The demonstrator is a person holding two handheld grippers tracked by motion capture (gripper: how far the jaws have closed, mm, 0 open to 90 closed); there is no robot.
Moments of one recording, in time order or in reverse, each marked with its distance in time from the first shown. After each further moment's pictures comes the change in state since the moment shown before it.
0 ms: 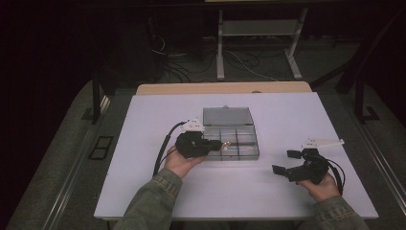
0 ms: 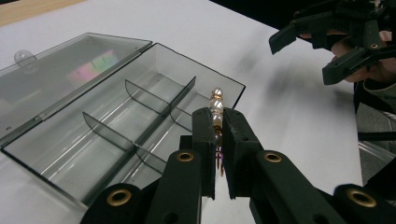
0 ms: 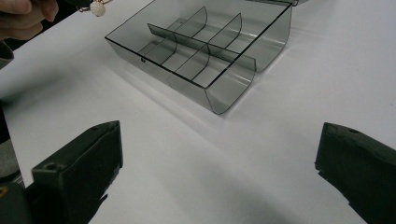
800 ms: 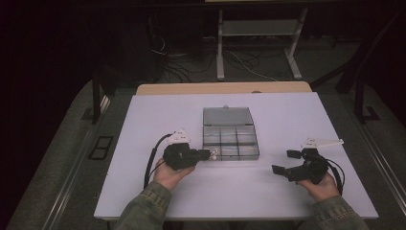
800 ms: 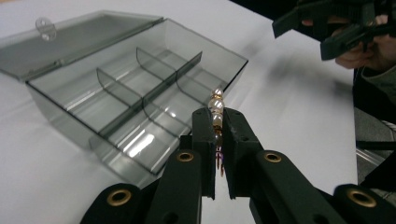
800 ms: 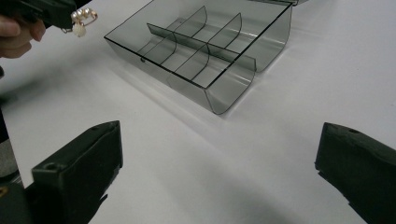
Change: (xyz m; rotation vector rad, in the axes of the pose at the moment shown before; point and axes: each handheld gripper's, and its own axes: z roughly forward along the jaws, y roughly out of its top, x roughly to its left) left arm -0.003 -0.039 -0.025 -0.044 0.025 -0.057; right arm 0.000 0.000 0.001 0.001 -0.004 -0.003
